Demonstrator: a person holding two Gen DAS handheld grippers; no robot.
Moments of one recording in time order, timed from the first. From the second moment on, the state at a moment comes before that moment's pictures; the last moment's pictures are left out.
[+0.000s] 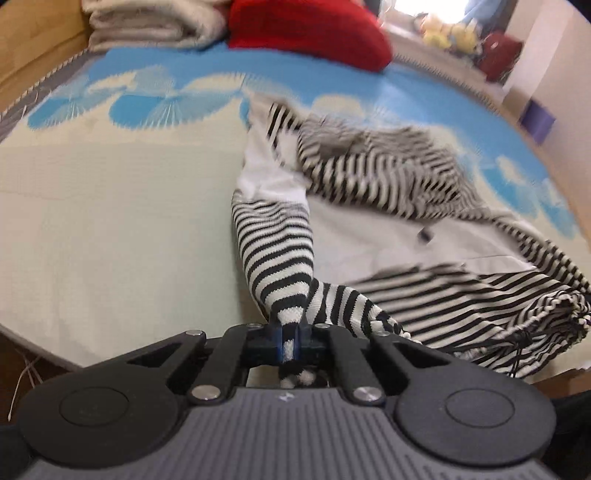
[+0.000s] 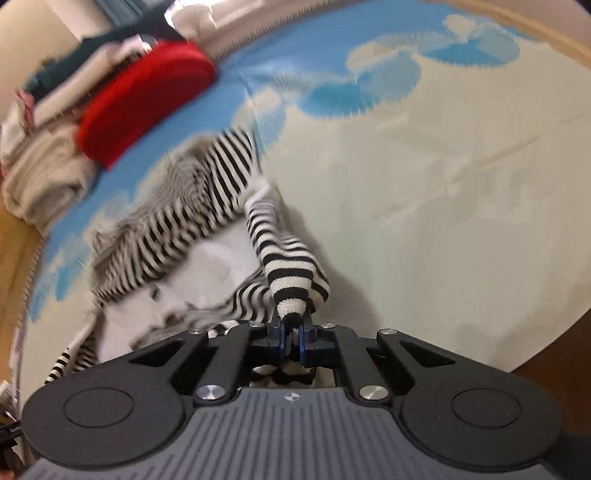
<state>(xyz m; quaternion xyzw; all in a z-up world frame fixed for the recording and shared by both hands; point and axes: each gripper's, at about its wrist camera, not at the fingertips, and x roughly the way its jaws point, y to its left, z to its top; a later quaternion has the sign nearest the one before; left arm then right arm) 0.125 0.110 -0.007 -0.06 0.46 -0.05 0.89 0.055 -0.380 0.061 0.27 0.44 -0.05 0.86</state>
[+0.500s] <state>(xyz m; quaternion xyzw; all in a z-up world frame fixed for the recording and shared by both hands) 0.068 0.127 0.083 -0.08 0.41 -0.14 0.90 -0.051 -0.407 0.186 0.32 0.35 -0.02 0.88</state>
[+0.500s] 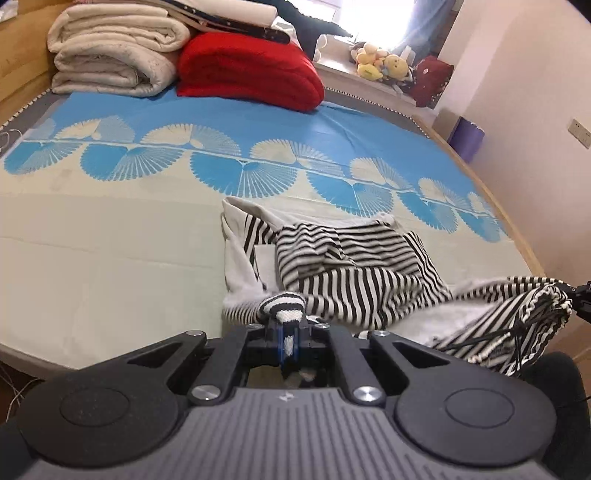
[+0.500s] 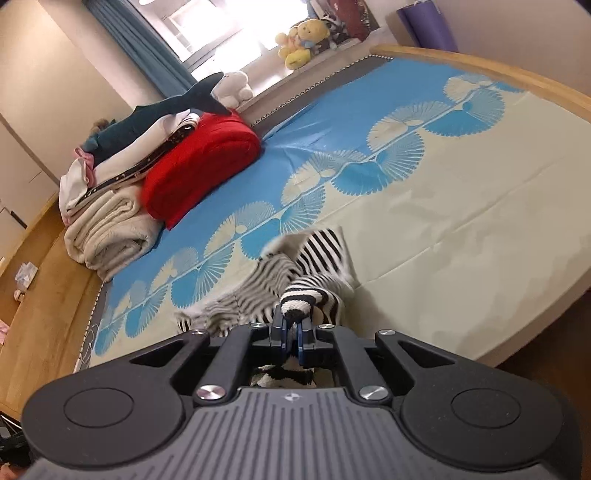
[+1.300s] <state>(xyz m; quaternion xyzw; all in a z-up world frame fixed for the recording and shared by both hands) 0.366 0.147 -0.038 -0.20 0.47 -0.07 0.86 0.270 -0.389 0.046 0.27 0.41 -0.05 0.87</state>
